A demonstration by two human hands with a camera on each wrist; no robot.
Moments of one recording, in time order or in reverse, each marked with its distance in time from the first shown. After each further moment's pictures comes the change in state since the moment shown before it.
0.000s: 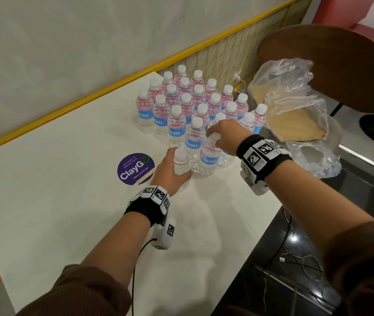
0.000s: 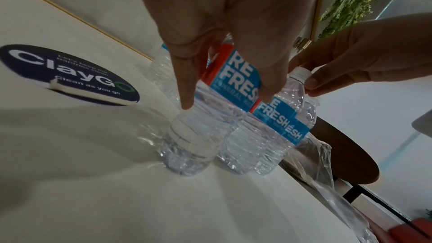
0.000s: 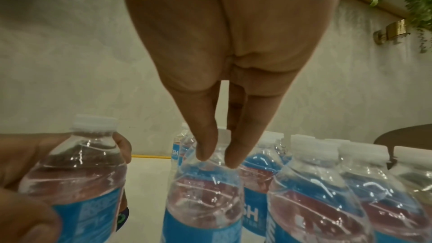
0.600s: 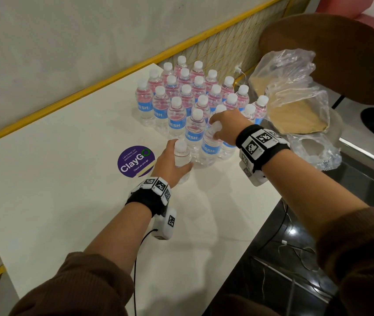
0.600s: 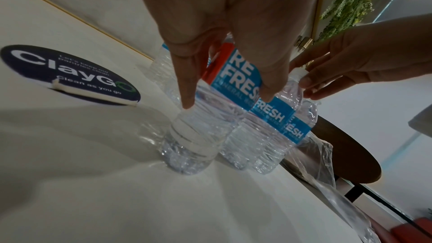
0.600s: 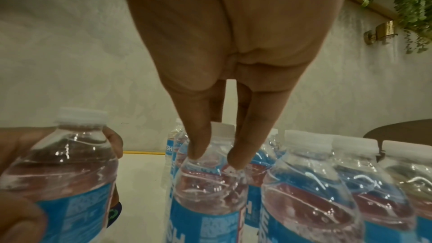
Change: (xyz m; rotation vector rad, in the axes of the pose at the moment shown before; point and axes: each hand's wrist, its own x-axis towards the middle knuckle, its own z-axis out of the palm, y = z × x) left_hand 0.001 -0.003 0.001 0.048 0.000 -0.004; right_hand 0.001 -0.002 -0.001 -0.011 0.020 0.065
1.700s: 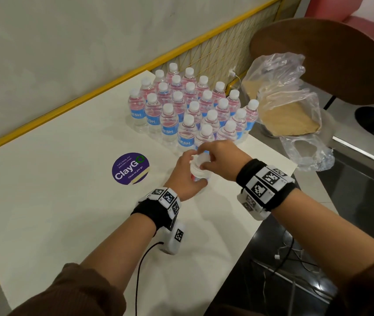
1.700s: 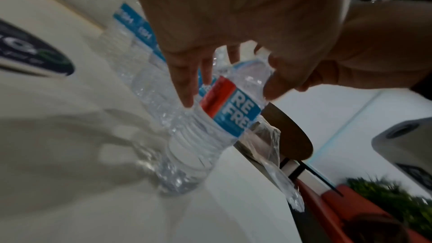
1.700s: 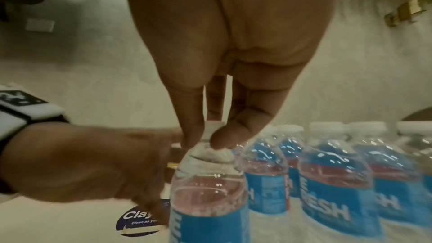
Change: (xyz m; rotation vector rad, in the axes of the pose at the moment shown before) left_hand -0.004 0.018 0.040 -0.088 -0.201 0.044; right_hand -0.064 -0.005 0.018 0.205 -0.055 -0.137
